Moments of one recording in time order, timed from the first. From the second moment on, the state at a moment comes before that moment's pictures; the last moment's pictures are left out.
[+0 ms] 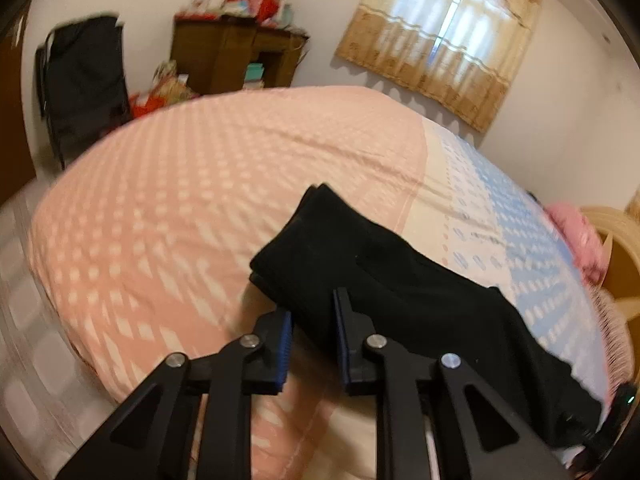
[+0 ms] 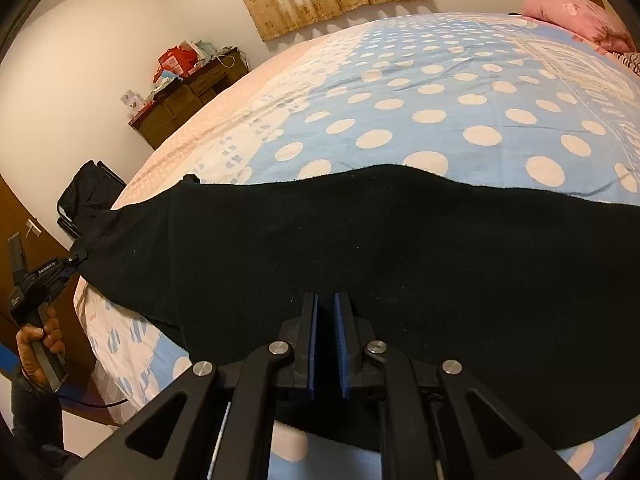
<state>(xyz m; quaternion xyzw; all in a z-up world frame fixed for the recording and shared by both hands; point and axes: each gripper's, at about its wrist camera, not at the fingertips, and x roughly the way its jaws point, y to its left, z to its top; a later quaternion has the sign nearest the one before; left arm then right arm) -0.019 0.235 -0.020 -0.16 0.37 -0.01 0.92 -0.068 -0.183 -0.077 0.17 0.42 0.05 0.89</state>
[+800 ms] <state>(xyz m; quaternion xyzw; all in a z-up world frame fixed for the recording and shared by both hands) -0.018 0.244 0.015 -0.04 0.33 0.10 0.94 -0.044 -0.193 -0.062 0.17 0.38 -0.01 0.91</state>
